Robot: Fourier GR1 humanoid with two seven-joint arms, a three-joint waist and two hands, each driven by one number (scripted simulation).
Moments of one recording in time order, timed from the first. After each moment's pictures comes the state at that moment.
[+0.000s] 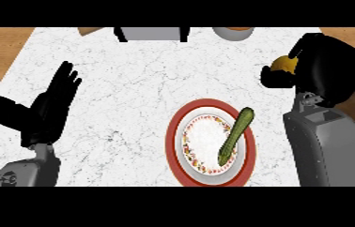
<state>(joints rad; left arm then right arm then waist) -0.15 0.18 0.09 -1.63 0.12 0.08 0.27 -0.56 -0.13 0.01 -1.69 1.46 0.30 0.83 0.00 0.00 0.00</state>
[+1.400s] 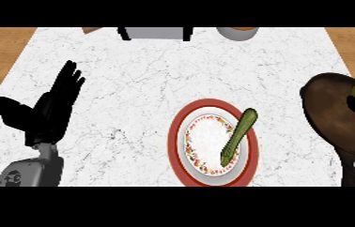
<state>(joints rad) -0.16 0.16 0.09 -1.63 0.10 0.06 0.25 -0.46 -0.50 -0.50 -0.86 1.05 -0.31 0.09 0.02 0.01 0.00</state>
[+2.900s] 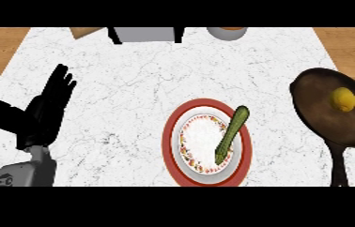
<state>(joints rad) -0.13 0.17 0.13 -1.62 0.11 0.05 0.25 -0.22 -0.61 -1.04 -0.66 0.26 0.13 -0.49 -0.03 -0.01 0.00</state>
